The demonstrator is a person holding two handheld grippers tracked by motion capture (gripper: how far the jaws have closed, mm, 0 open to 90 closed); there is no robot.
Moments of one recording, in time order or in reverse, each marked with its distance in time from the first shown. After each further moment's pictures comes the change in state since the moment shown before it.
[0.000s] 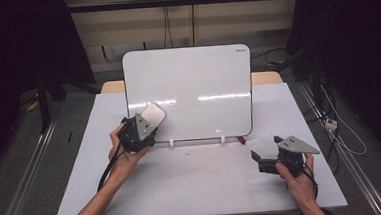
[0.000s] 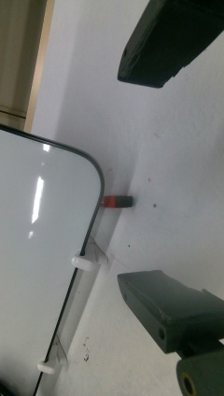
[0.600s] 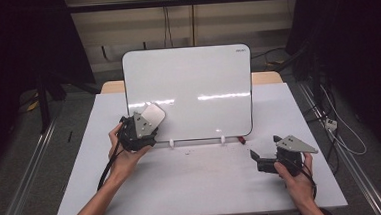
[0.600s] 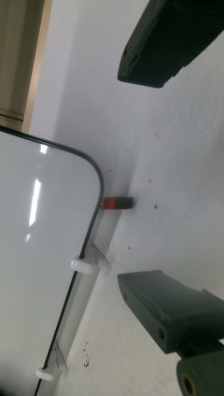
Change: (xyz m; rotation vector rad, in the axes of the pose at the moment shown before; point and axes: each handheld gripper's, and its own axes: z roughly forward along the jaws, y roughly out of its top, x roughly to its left) left arm 0.005 0.000 0.002 -0.007 -0.026 -0.047; right arm 0.002 0.001 0.003 0.009 -0.012 -0.002
